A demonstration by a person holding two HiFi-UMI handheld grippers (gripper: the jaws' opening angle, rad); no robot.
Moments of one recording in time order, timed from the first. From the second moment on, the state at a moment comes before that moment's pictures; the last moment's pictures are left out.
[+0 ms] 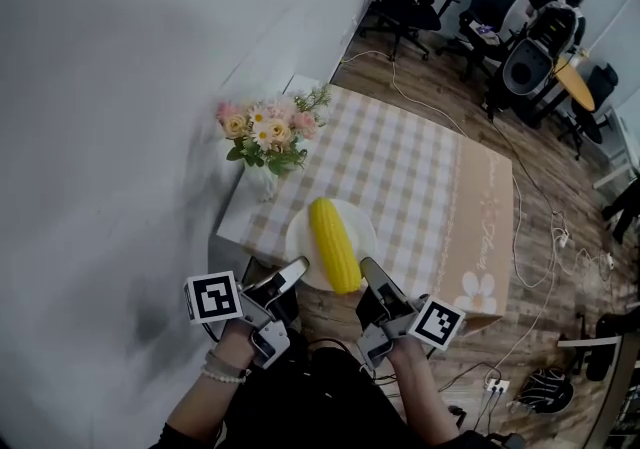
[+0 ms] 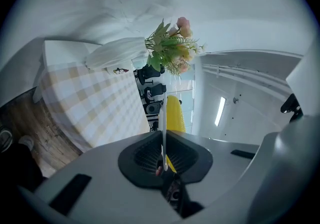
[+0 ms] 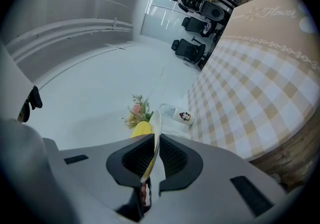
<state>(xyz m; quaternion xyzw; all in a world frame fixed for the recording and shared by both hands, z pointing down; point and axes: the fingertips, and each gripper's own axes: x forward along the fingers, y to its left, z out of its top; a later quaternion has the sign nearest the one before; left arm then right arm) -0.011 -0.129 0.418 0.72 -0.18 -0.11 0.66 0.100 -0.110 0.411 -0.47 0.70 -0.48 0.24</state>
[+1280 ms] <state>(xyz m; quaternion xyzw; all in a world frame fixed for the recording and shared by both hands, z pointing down) 0.024 -0.173 0.482 0.71 -0.21 -0.11 0.66 0.131 -0.158 0.471 -0.45 0.71 -0.51 0.18</state>
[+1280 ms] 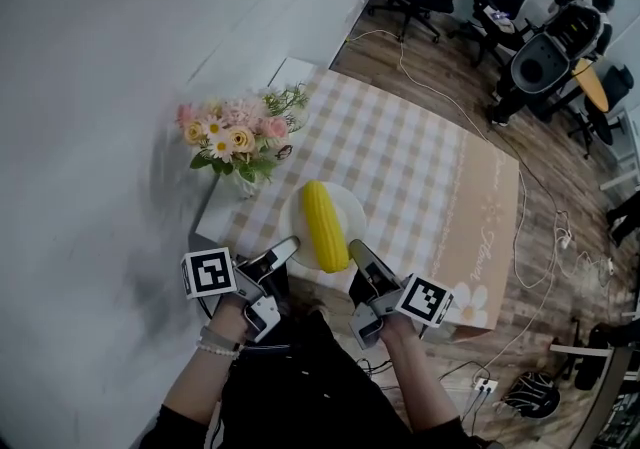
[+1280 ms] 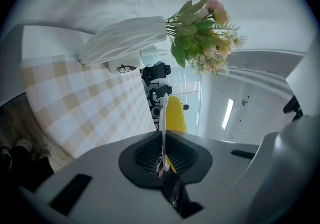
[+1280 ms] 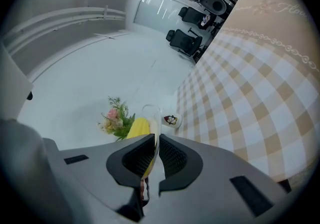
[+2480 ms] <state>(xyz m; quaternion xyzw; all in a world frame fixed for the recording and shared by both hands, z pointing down) 0.035 -0.227 0.600 0.68 -0.25 -0.06 0.68 0.147 -0.204 0.593 -0.51 0.64 -0.56 0.09</state>
